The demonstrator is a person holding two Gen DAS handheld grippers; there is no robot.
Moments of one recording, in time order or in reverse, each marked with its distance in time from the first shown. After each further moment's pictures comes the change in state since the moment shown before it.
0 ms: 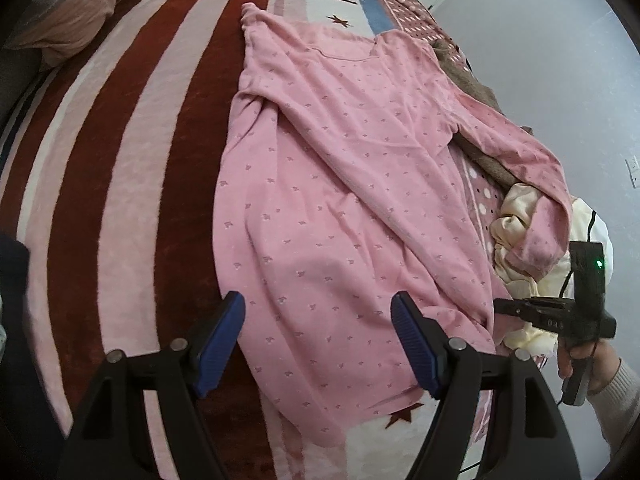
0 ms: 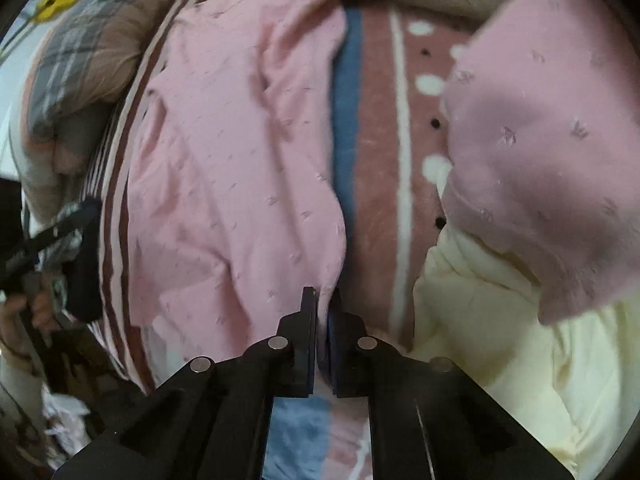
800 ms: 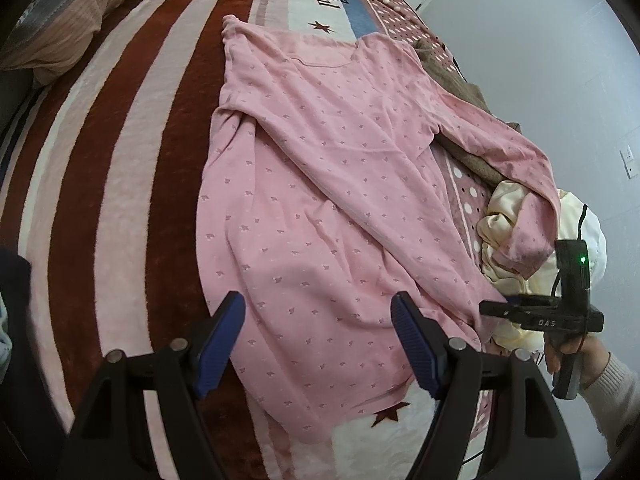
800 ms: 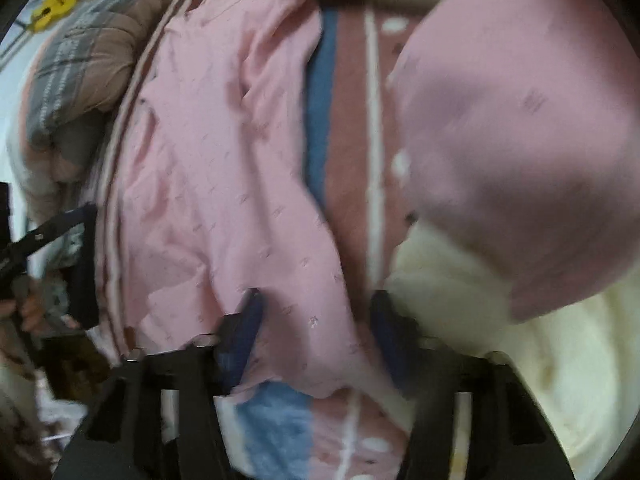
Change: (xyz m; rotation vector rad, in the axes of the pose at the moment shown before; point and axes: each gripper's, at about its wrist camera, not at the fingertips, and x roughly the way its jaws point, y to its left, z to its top) left arm -0.009 -0.018 0.004 0.033 -0.008 -0.007; right arm 0.006 -0.024 -0.003 0.047 0.013 0.051
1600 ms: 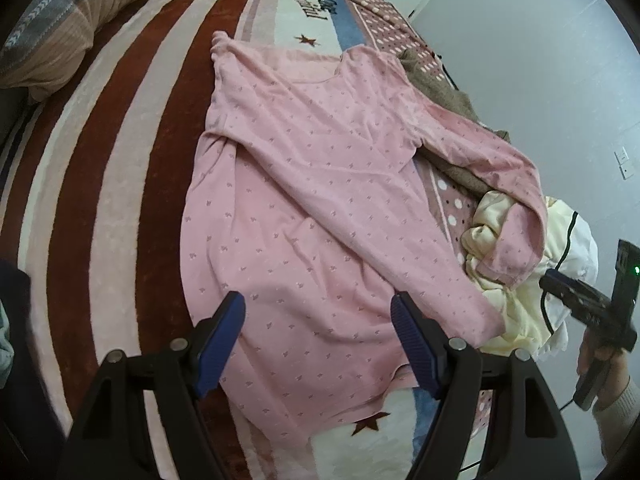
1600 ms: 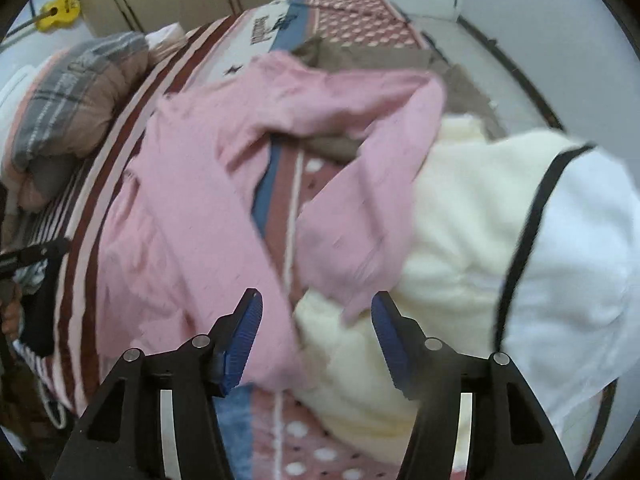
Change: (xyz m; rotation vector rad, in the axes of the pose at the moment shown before) left arm -0.013 -0.019 0.012 0.010 -0.037 -0.015; right arm -0.114 0.017 -0.017 -0.052 -0.345 -0.352
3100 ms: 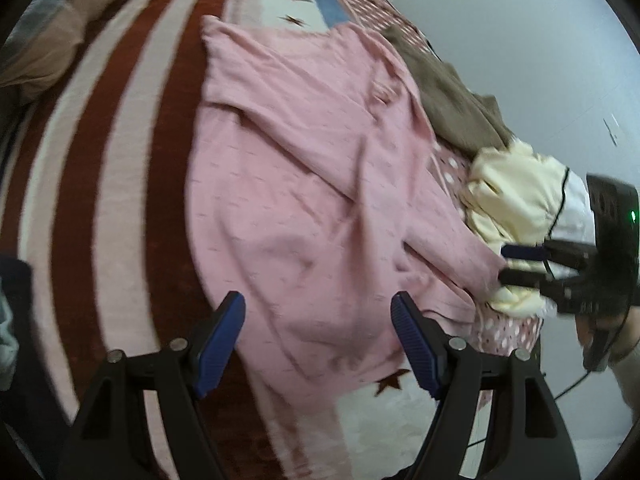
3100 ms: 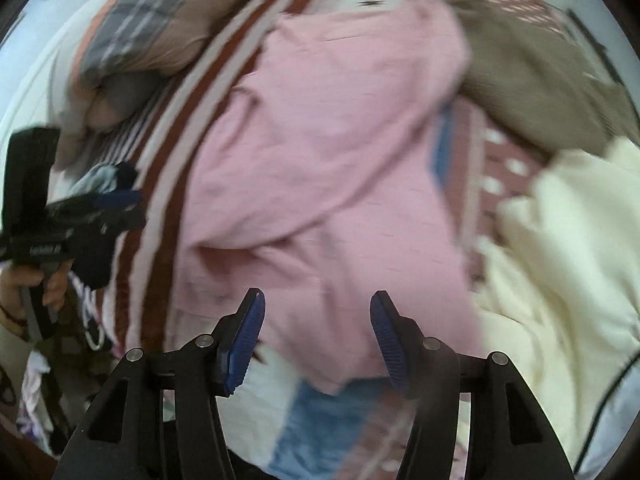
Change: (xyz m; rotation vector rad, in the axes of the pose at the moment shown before) left arm 0.004 0.007 -0.034 0.090 0.069 -0.023; right arm 0.043 0.100 -0.006 -0.195 0.213 0.269
